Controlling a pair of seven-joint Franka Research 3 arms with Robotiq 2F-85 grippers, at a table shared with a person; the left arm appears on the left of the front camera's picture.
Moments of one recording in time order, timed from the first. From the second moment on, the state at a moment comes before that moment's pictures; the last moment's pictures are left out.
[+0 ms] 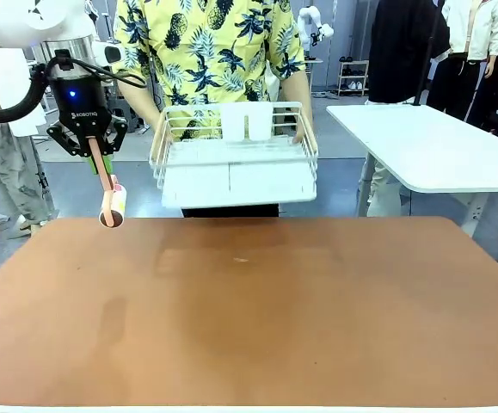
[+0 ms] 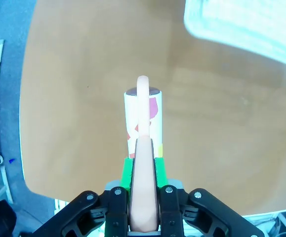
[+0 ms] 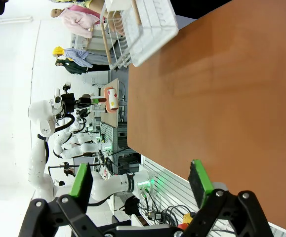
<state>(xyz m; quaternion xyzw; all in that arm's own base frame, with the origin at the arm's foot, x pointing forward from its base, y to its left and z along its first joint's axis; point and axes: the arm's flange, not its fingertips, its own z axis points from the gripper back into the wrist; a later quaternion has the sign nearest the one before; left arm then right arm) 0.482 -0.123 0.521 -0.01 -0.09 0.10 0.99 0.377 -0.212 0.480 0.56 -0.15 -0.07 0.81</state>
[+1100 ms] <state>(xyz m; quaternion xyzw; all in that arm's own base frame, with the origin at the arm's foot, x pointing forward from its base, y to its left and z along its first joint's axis) 0.482 -0.123 0.521 -0.01 -0.09 0.10 0.99 0.377 -0.212 0.480 0.56 -0.15 -0.07 0.81</state>
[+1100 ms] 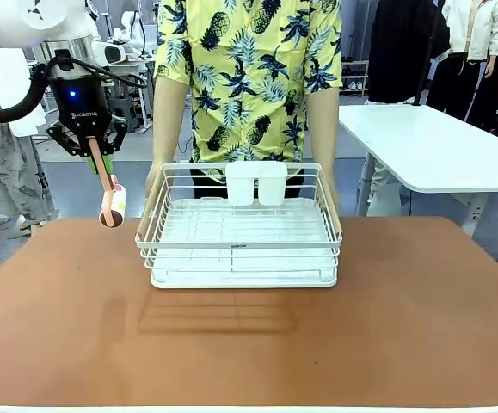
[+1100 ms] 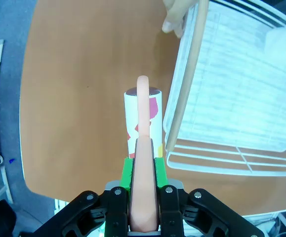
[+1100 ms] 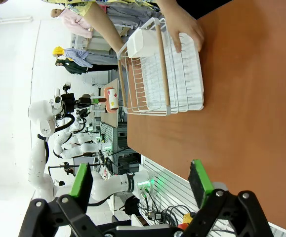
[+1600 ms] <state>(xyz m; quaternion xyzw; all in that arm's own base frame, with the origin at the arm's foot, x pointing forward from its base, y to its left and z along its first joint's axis) 0.482 -0.123 0.521 -0.01 -0.09 0.10 0.99 0.377 -0.212 0.480 0.56 -0.15 -0.07 0.81</state>
